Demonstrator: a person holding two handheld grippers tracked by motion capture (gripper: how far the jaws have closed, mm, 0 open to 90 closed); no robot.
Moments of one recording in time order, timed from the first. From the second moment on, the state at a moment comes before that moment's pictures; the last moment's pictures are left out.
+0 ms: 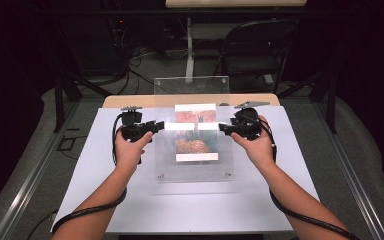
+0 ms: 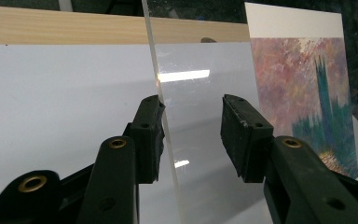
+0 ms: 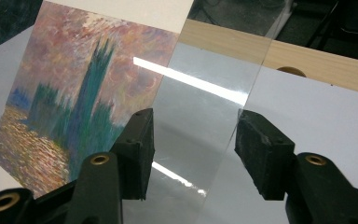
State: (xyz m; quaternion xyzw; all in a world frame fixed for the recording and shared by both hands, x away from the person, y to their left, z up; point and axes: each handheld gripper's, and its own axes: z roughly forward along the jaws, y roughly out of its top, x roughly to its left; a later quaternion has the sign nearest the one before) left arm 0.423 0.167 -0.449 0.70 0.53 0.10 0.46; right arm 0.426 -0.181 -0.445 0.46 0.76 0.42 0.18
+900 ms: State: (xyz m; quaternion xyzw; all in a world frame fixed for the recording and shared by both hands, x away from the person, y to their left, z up) left arm 0.391 0.174 -0.438 0.71 0.51 0.11 0.48; right arm 0.393 -0.187 -0.430 0.45 0.76 0.43 0.20
